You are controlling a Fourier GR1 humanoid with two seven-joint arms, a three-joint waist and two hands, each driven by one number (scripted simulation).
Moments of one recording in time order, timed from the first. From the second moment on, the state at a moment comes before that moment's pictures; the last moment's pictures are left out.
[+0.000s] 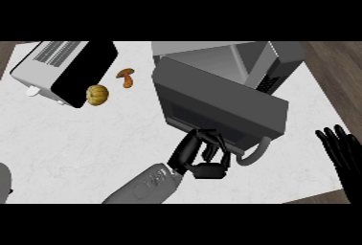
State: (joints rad) left arm -0.59 0.01 -0.90 -0.91 0.41 0.43 -0.48; right arm 0.20 -0.31 -0.12 -1.67 -0.21 0.49 -0.58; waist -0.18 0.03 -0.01
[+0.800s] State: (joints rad) left arm -0.77 0.00 -0.86 -0.86 0.67 0.70 -0.47; right arm 0.09 -0.45 -0.20 -1.78 -0.27 0.51 -0.49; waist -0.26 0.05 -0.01
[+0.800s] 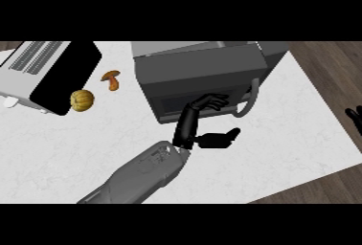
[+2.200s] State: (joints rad) left arm -0.83 0.00 -0.87 -0.85 0.93 0.78 -0.61; right arm -0.13 -0.61 -0.32 -1.78 -0.08 0.40 -0.49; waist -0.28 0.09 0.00
